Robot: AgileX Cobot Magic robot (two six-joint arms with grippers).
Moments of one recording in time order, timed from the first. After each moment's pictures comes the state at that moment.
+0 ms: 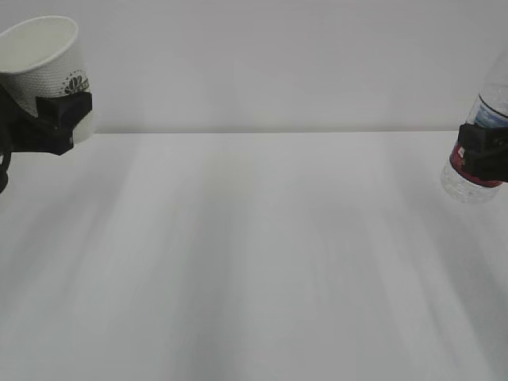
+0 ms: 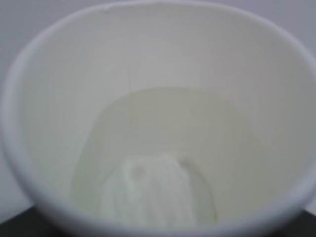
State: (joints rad) left arm -0.16 1.53 -0.60 0.29 -0.76 -0.11; right arm 0.02 1.44 -0.48 -0.06 -0.58 -0.01
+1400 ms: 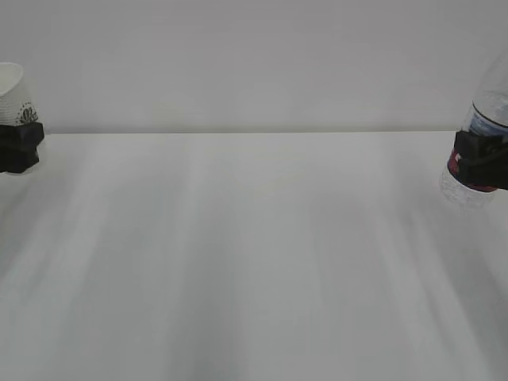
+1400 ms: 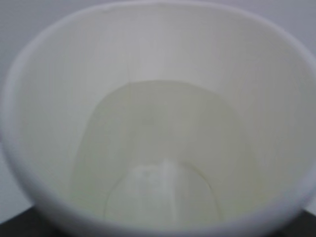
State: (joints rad) left arm -0.01 1.70 -0.60 0.17 -0.80 -0.11; right arm 0.02 1.51 -0.48 -0.04 -0.64 -0.07
